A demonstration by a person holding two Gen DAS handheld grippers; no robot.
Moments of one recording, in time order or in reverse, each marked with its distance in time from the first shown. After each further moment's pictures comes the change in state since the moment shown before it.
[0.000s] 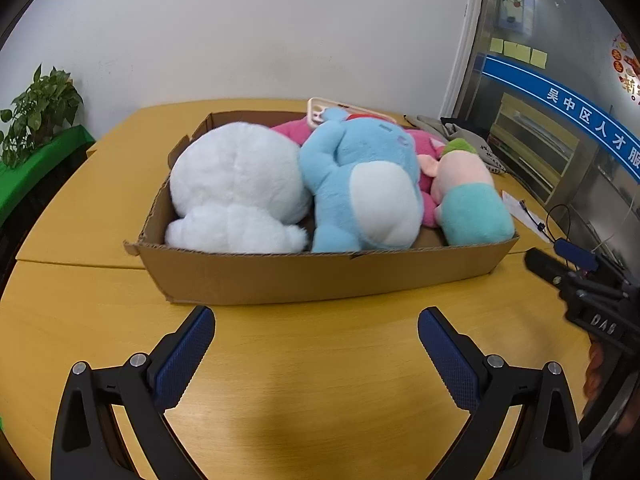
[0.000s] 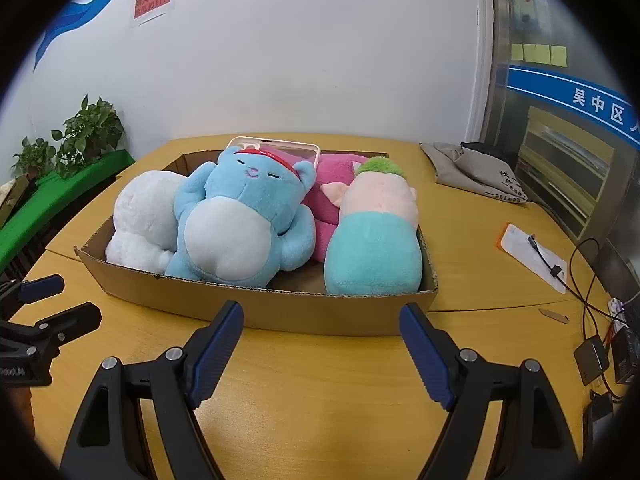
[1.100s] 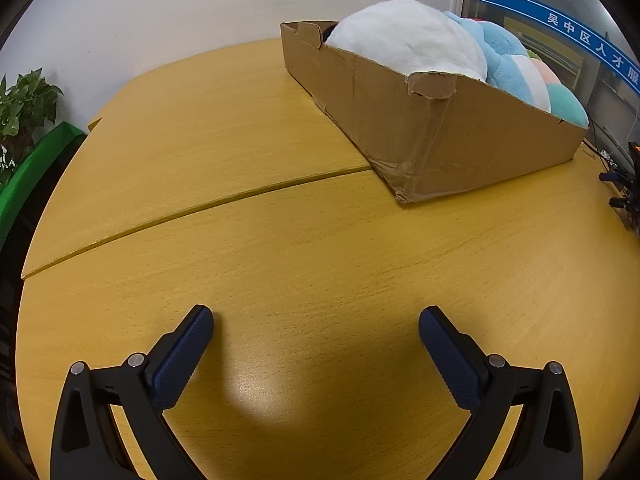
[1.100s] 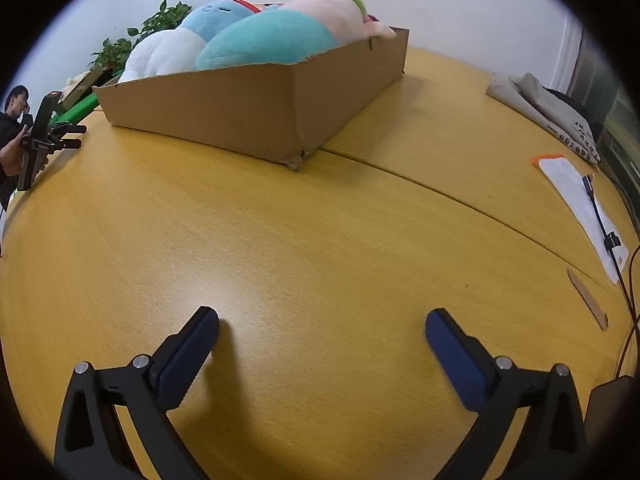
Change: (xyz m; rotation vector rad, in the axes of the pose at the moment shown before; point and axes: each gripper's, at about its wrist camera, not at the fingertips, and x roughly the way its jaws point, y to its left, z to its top) left arm 0.065 0.184 -0.036 0.207 0.179 0.004; right arm 0.082 -0.188 -0.090 -0.277 0.272 0.301
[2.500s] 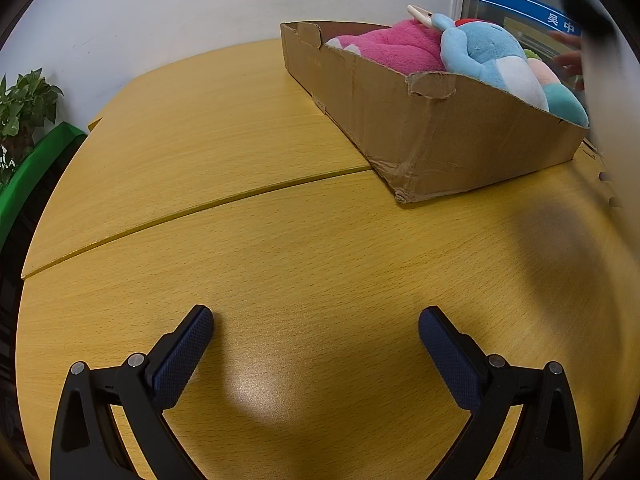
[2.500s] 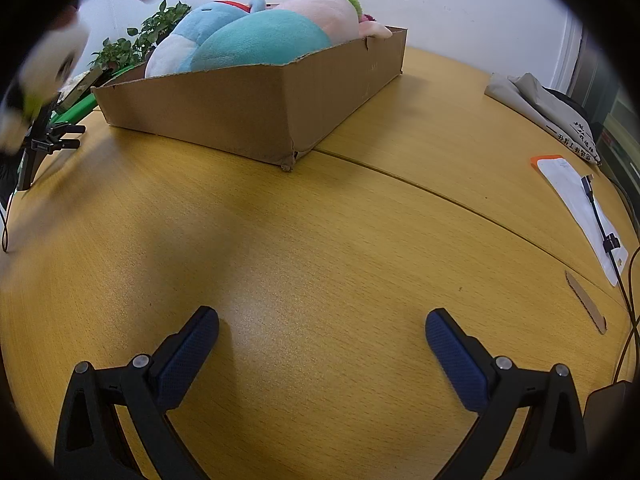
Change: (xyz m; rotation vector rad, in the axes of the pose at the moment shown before) left arm -0.007 0.006 -0.008 -0.016 -0.003 0.001; right arm 0.000 0.001 0.001 -0.003 0.001 -0.002
